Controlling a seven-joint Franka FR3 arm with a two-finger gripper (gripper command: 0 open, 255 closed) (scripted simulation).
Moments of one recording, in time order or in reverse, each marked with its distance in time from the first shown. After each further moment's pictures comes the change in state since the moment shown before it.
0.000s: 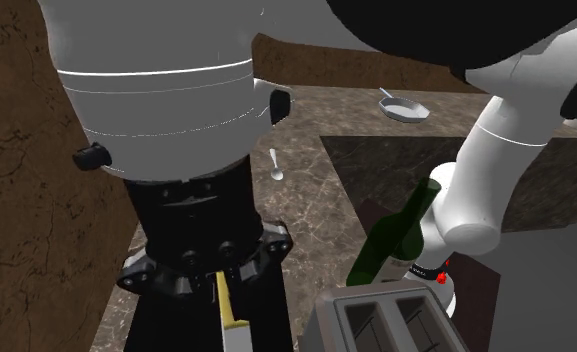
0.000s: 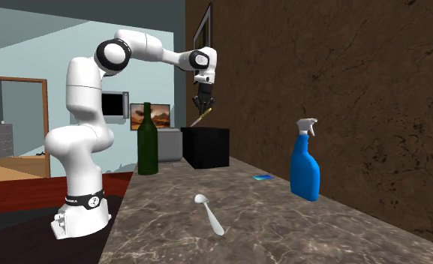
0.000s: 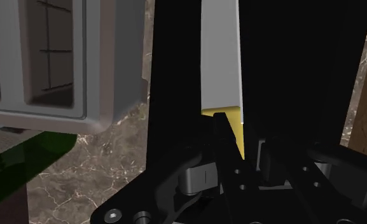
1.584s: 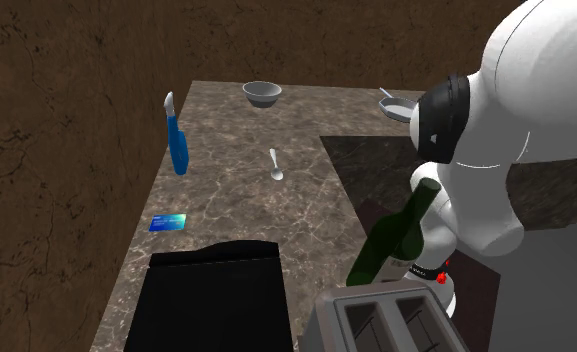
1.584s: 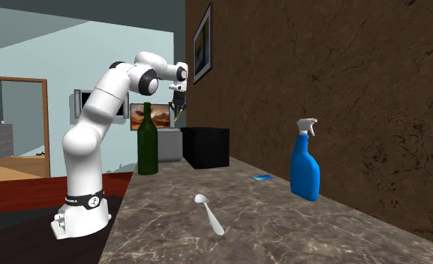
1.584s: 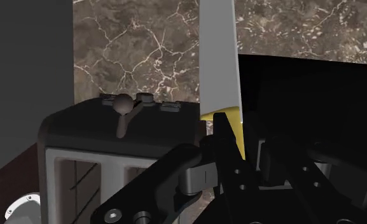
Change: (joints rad) arm 0.631 0.417 0.147 0.383 -0.362 0.000 0.697
